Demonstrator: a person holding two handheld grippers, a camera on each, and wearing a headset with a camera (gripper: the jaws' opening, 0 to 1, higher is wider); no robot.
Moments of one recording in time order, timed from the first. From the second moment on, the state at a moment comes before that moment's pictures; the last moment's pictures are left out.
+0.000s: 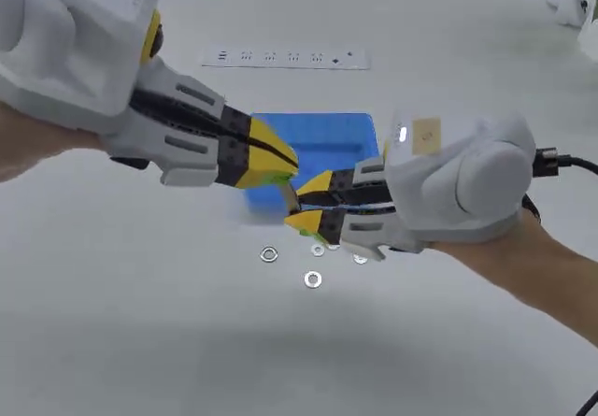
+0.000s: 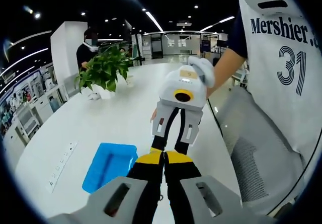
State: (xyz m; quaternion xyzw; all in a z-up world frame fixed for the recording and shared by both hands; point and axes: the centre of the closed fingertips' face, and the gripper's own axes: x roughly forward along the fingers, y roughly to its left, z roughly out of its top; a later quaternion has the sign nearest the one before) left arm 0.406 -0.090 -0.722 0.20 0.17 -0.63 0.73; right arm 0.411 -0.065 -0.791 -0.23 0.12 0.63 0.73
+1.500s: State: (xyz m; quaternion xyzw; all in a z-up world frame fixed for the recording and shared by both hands) left arm 0.383 -0.118 -0.777 0.21 0.21 -0.64 0.71; right arm 0.392 -0.084 -0.855 -0.22 0.19 0.62 0.73
